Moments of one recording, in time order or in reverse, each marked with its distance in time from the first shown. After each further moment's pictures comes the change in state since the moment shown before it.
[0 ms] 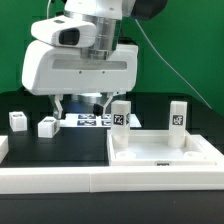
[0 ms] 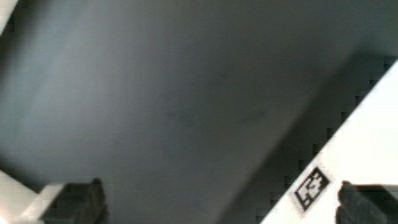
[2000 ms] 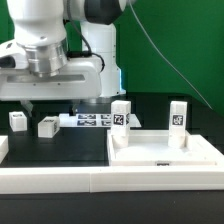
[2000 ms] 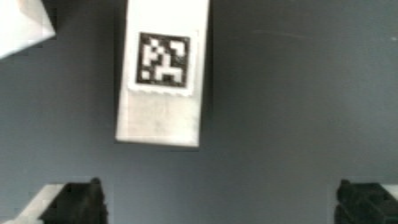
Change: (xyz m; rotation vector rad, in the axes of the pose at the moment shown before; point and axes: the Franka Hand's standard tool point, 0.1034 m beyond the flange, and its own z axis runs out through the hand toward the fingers) arm -0.130 -0.010 0.052 0.297 -0.319 0.569
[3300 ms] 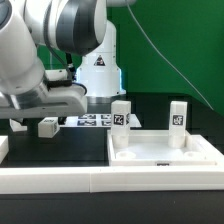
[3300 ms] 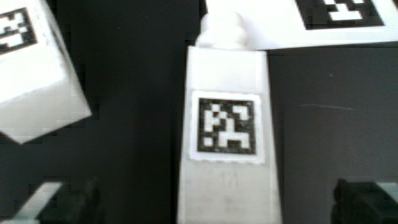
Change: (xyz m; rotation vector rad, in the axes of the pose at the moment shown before) arm -0.001 0.022 0.026 0.040 -0.320 0.019
